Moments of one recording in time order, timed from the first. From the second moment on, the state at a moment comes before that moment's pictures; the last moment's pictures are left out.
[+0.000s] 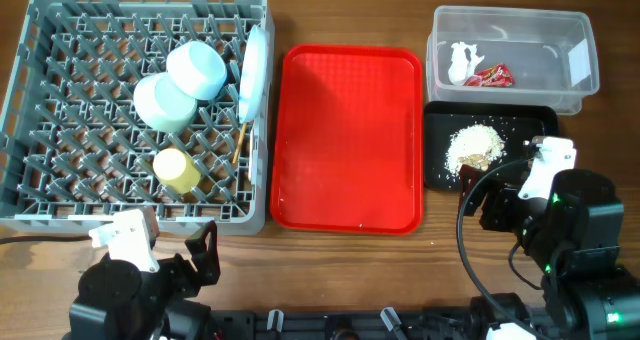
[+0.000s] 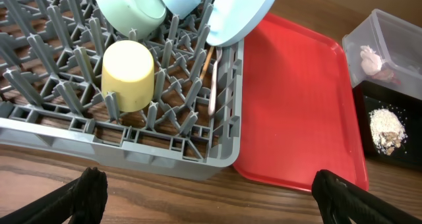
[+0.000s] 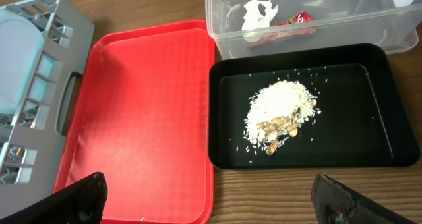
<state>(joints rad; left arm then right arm) -0.27 0.35 0.91 -1.22 -0.09 -0.46 0.10 0.66 0.97 -1.01 -0.03 0.26</state>
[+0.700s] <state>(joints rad) -0.27 0.35 0.91 -1.22 -0.09 -0.46 0.07 0.07 0.19 -0.02 -0.02 0.27</state>
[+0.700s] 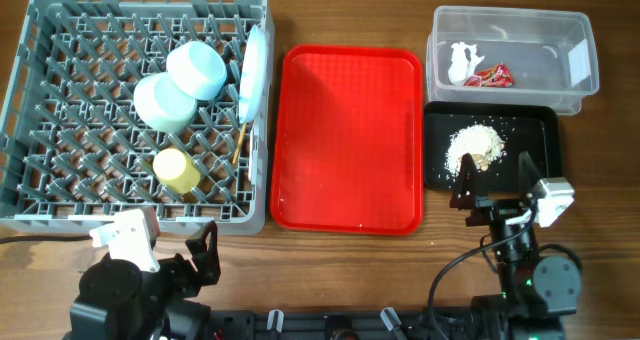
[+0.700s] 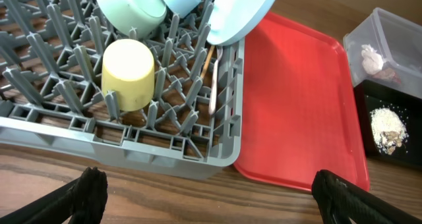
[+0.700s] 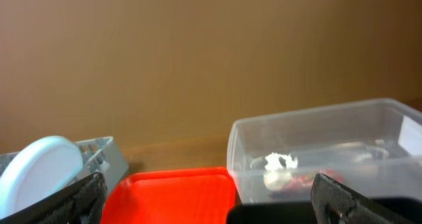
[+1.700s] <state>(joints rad) -0.27 0.35 0.91 -1.22 -0.09 -0.46 0.00 0.02 0.01 0.00 -0.07 0.13</state>
